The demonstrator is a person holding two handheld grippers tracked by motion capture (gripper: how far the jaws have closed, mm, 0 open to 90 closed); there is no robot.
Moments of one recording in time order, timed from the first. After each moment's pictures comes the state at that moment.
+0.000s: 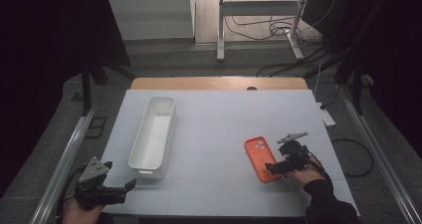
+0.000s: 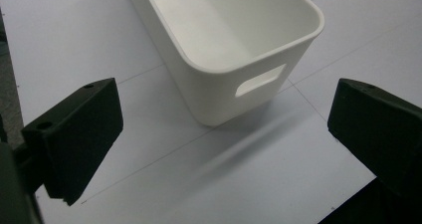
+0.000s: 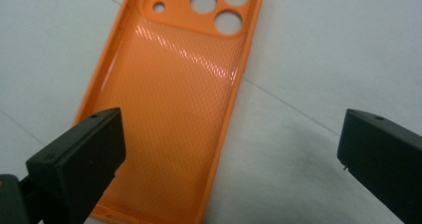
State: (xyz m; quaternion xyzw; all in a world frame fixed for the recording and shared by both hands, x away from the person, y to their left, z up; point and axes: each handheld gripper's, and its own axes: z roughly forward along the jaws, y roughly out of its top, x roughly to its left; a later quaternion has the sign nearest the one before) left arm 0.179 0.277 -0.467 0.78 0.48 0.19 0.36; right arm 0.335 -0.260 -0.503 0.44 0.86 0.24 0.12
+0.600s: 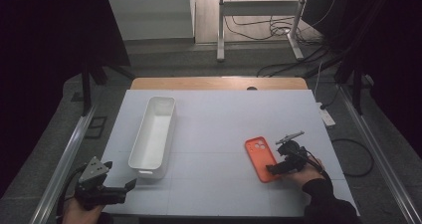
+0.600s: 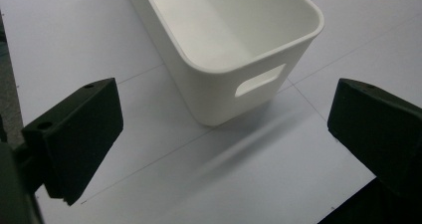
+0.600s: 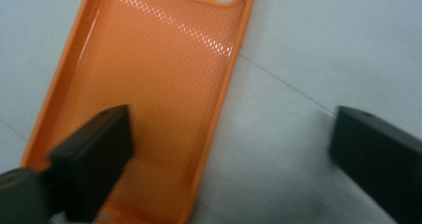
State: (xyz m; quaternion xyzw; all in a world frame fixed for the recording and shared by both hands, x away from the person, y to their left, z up) left arm 0.179 0.277 -0.466 0.78 0.48 0.19 0.36; right arm 0.341 -0.260 -0.509 0.44 0.87 0.20 0.11
